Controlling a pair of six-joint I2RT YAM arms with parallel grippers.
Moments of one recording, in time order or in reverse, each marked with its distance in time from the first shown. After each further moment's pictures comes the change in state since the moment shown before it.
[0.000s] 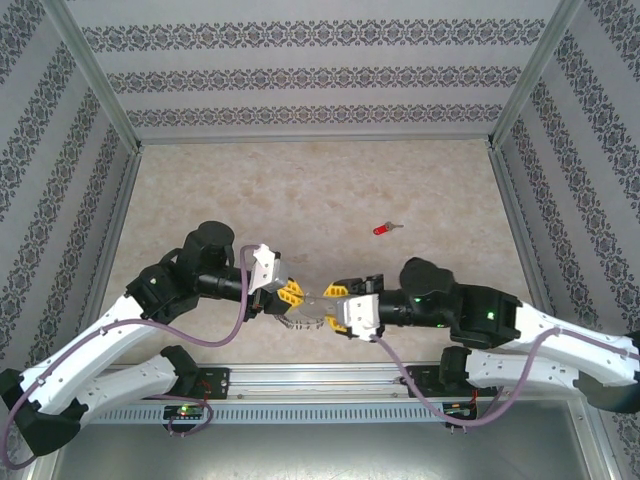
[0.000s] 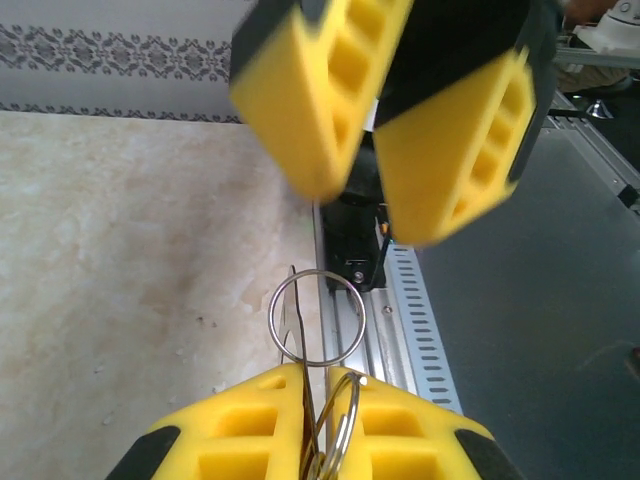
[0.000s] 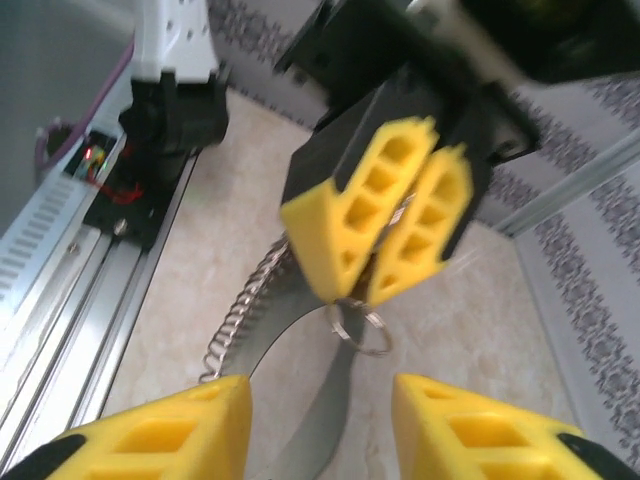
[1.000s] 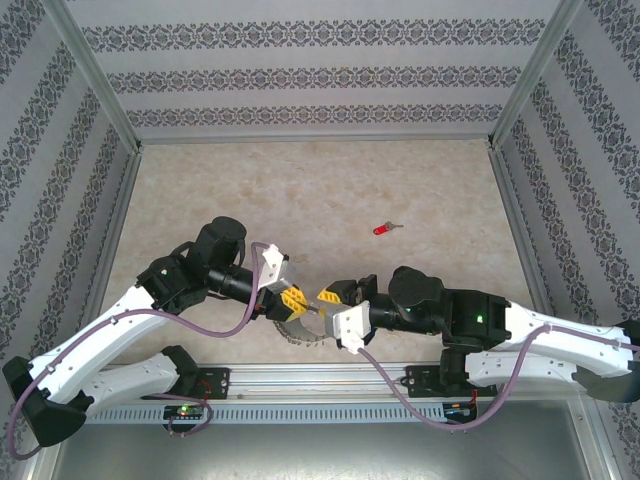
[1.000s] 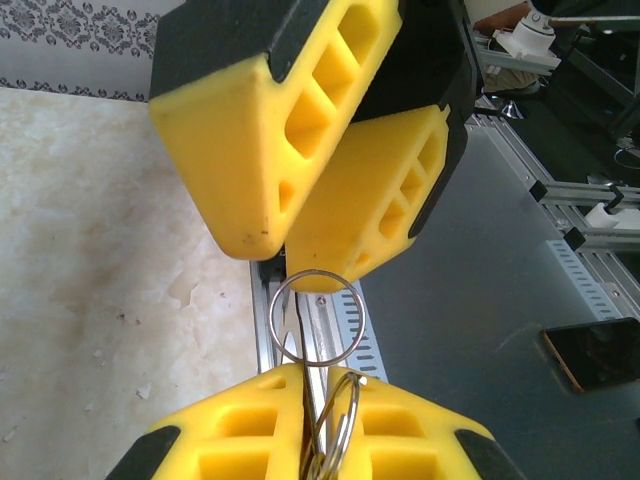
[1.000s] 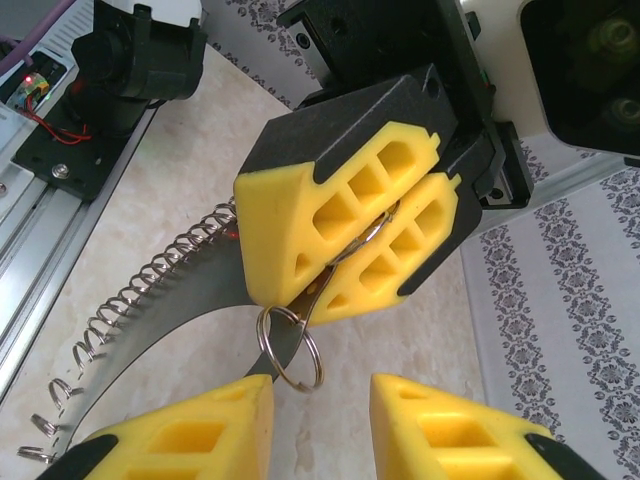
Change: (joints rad) left arm 0.000 0.072 0.032 -0.061 0.126 0.007; right arm 0.067 0.020 -0.025 0.073 0.137 -0.146
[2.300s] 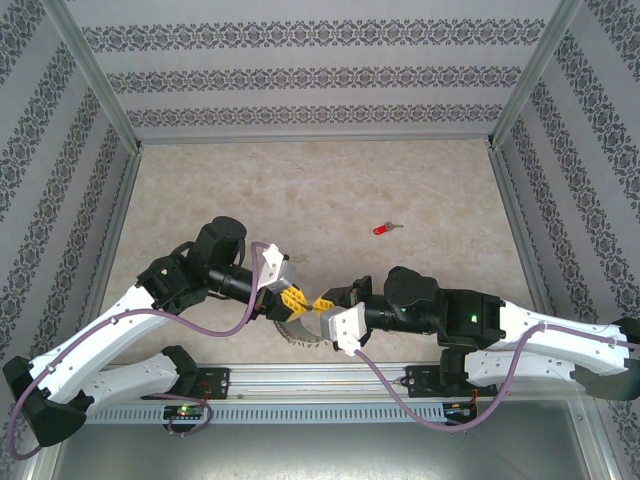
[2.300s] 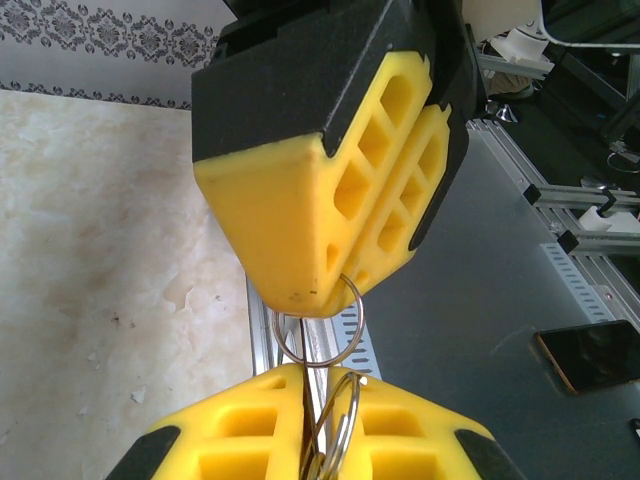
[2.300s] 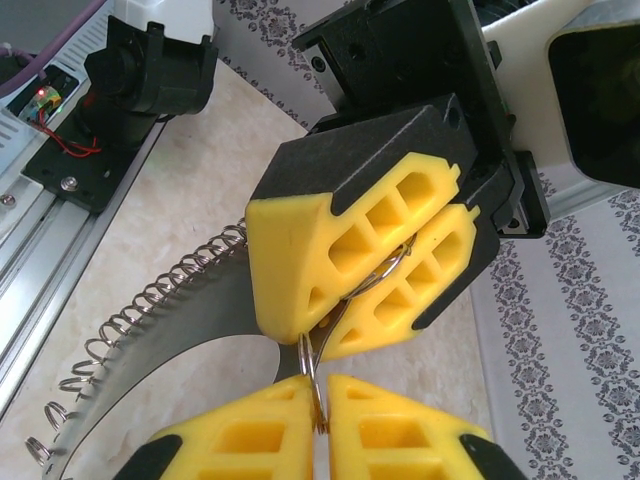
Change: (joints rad) left arm 0.000 0.001 0.000 0.005 0.011 -0.009; right arm 0.006 0.021 0.000 0.027 -0.026 -0.011
